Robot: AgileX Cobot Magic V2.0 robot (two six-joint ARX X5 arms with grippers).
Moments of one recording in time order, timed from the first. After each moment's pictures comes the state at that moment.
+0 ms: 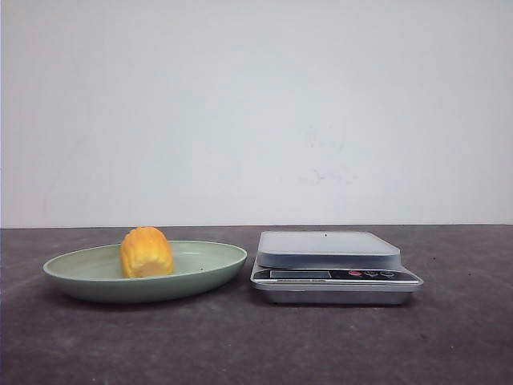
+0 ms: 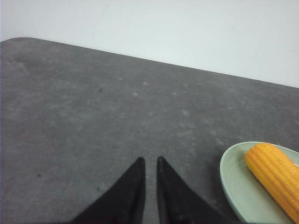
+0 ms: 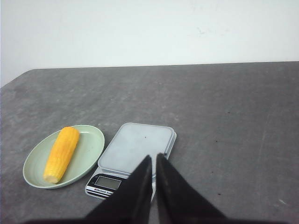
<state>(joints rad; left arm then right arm) -0.08 0.00 0.05 -0.15 -0.13 -0.18 0.40 0.22 0.80 -0.80 0.00 0.24</state>
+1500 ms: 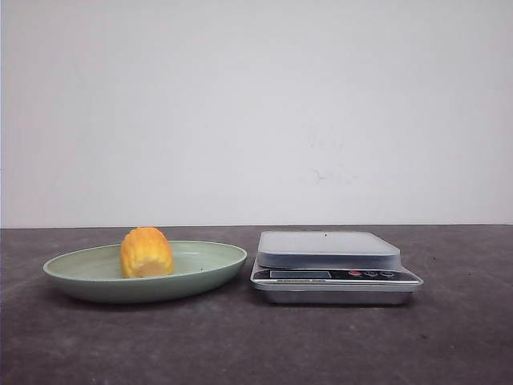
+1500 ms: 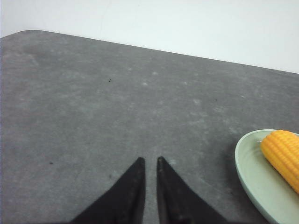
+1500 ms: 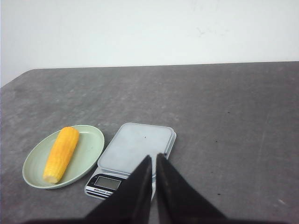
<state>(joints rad) -0.05 0.01 0.03 -0.18 -0.13 -0.16 0.39 0.22 0.80 -0.80 0.03 0.22</state>
